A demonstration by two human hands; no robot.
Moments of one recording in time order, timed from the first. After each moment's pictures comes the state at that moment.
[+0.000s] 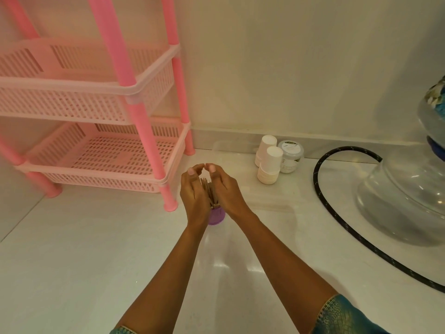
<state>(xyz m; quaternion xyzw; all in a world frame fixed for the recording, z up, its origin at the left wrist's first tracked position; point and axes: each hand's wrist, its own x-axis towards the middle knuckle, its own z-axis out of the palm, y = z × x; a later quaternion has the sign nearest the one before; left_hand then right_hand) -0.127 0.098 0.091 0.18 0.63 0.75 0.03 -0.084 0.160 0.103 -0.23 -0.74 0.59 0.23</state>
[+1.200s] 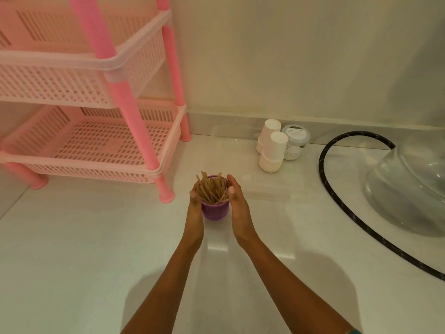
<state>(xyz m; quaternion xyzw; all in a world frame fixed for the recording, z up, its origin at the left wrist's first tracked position) -0.124 0.069 0.022 0.20 0.65 0.67 0.29 -0.051 0.145 0.034 -0.32 -0.64 0.65 0.24</state>
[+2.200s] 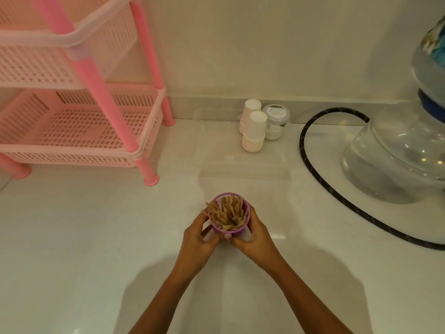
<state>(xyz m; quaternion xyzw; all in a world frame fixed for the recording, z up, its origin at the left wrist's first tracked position) -0.032 0.016 0.019 0.32 0.73 0.52 0.29 0.083 0.123 0.018 -0.32 -0.72 0.60 0.17</state>
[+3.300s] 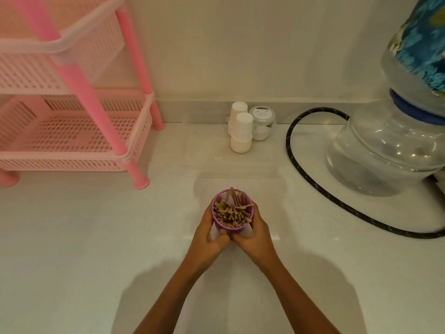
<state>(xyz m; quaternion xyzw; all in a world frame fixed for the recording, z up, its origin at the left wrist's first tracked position) -0.003 0.031 0.026 0.33 0.70 0.53 0.35 0.100 0.125 0.014 -0.36 -0.68 0.59 0.25</state>
